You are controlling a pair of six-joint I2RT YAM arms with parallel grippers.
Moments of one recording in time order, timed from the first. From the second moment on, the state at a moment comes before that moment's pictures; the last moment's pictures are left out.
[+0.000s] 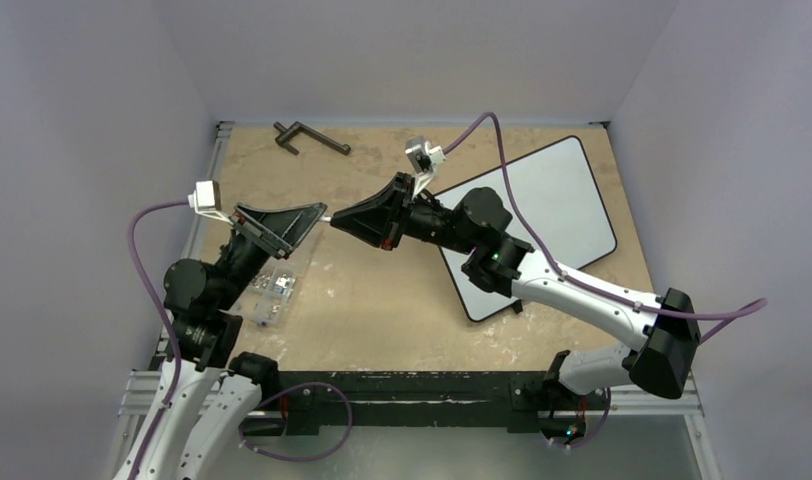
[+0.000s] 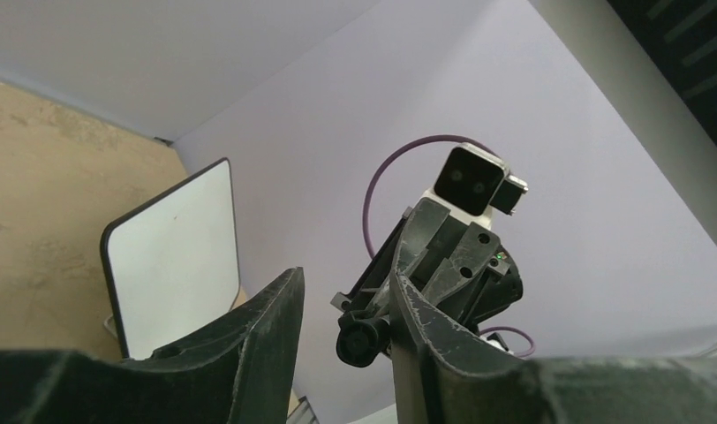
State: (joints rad) left arm -0.28 0.51 0.70 0.18 0.36 -1.24; right arm 0.98 1.35 1.15 0.53 -0.35 0.63
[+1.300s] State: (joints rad) left arm -0.28 0.49 0.73 0.12 0.35 -1.20; right arm 0.97 1.26 1.11 0.48 -0.30 0.63
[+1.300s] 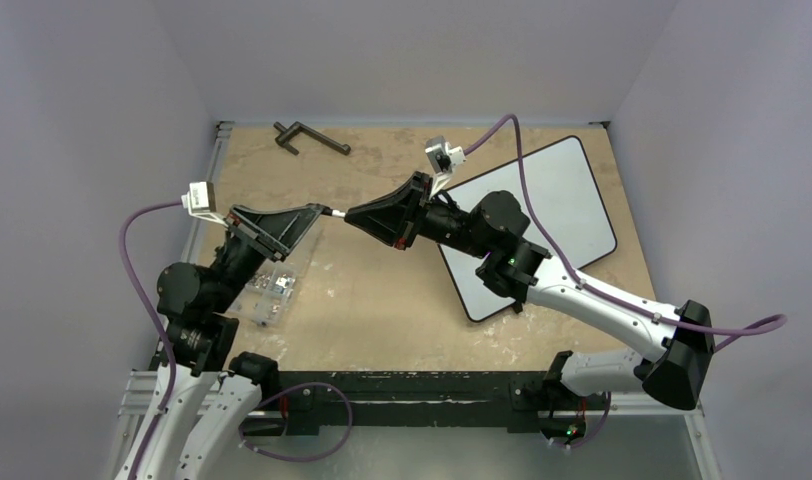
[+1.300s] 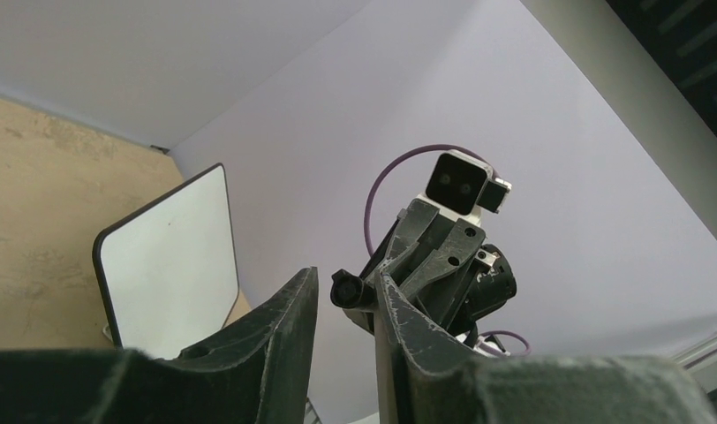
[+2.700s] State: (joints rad) left arm -0.29 0.47 0.77 -0.27 0.01 -1.21; right arm 0.86 1.08 0.89 0.46 -0.32 0.73
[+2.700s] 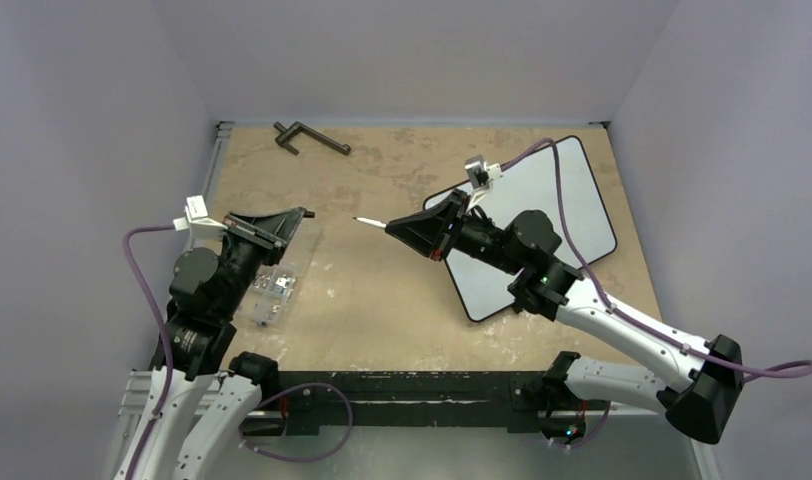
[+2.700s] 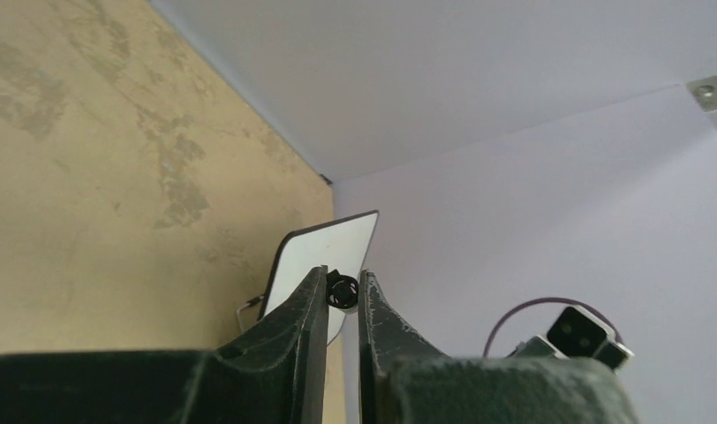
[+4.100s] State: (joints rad) left arm -0.36 1.18 0.59 -0.31 0.05 -0.72; right arm 0.86 0.76 0.81 -0.15 0.14 0.39
